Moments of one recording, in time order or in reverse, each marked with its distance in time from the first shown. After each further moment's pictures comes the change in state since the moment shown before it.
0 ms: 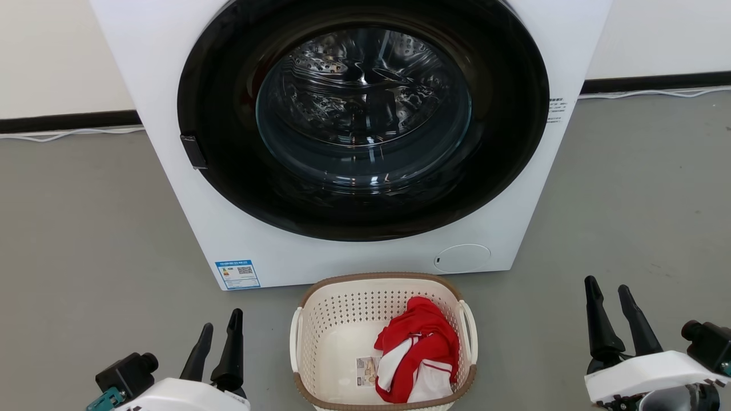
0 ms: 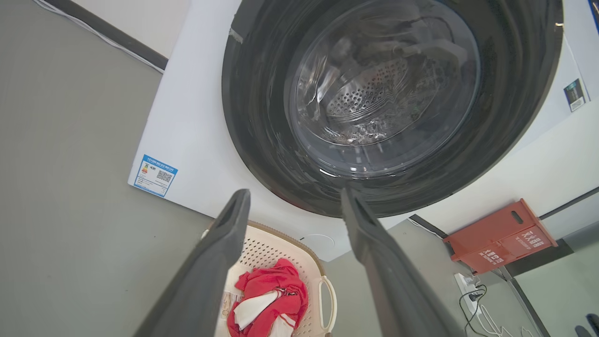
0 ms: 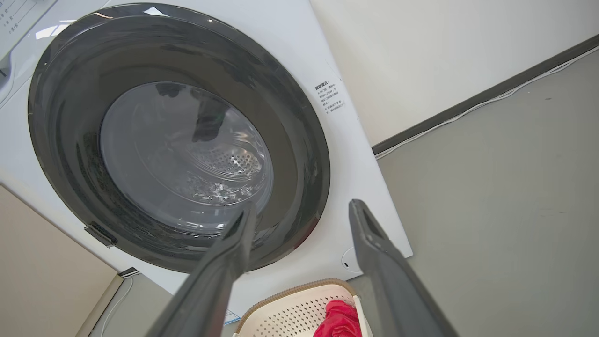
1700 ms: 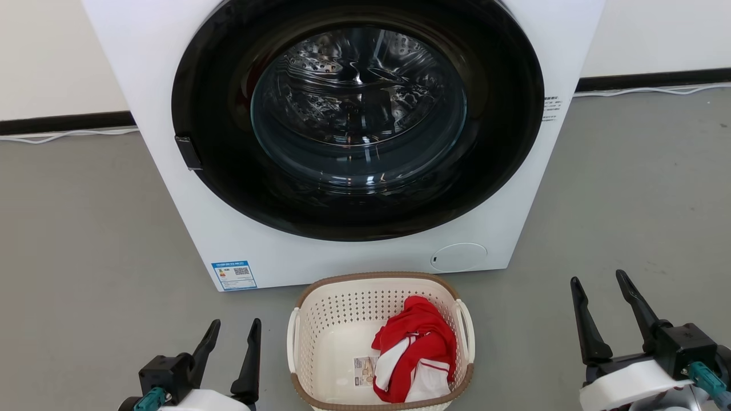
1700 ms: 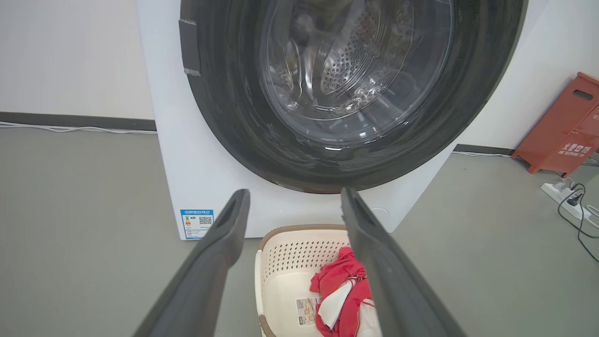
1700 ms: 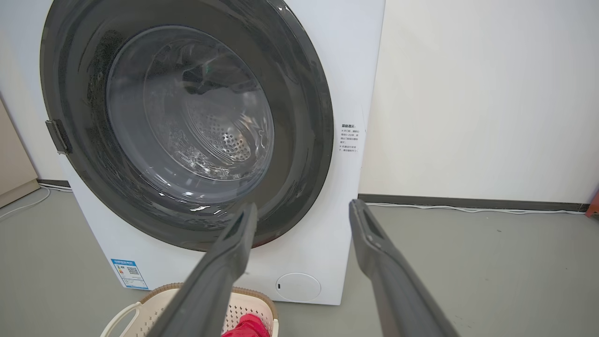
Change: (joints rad) left arm 0.003 0.023 -0.043 0.028 0.459 0.000 -0.118; right arm 0.001 -0.034 0.010 -0.006 -0.500 0.001 -0.123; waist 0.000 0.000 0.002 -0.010
